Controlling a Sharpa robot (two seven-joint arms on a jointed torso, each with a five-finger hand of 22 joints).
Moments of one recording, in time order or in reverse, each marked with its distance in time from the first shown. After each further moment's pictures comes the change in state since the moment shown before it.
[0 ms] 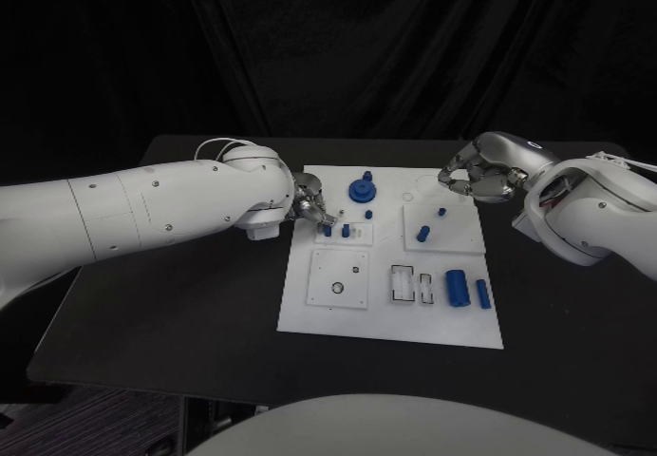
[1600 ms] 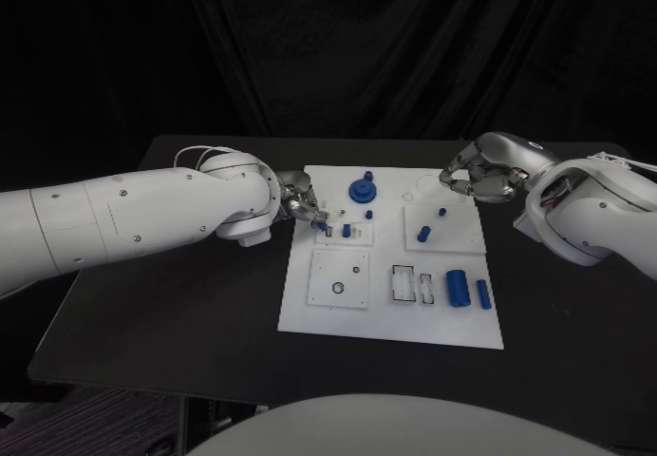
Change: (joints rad) left arm -0.002 -0.102 0.000 0.112 0.000 -0.137 0.024; left_hand 0.014 -0.033 0.100 -0.021 0.050 0.004 0.004 0.000 -0.005 0.000 0.000 0.000 0.000 0.000 0.000 0.000 0.000 0.000 0.000 0.000 0.000 0.000; right arm -0.001 0.001 0.000 -0.004 0.004 0.003 -0.003; right_hand 0.000 0.000 0.000 0.000 0.000 0.000 0.000 0.000 0.000 0.000 0.000 -0.004 0.000 0.000 0.000 0.000 0.000 0.000 0.000 0.000 -0.012 0.000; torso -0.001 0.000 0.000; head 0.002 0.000
